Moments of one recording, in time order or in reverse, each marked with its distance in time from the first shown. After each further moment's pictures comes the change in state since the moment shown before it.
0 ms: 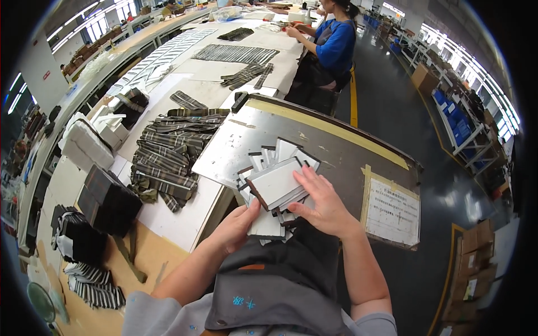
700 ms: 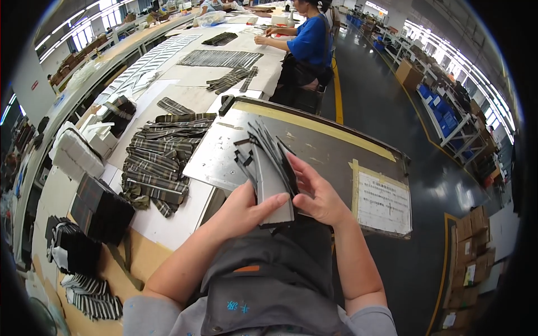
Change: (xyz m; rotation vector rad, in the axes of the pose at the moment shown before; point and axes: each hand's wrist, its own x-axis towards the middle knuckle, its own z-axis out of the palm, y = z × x) left_hand 0.004 0.049 0.048 0.695 -0.078 0.469; right_hand -0.003 -0.021 -0.012 0.656 0.036 0.078
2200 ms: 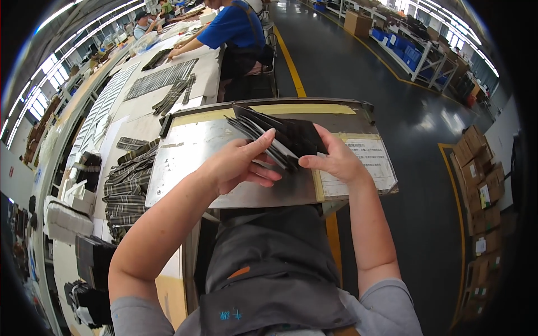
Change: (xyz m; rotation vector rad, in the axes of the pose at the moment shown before) left_hand 0.121 0.045 0.054 -0.152 -0.357 -0.517; right_hand -0.053 0.007 -0.104 0.200 0.279 0.006
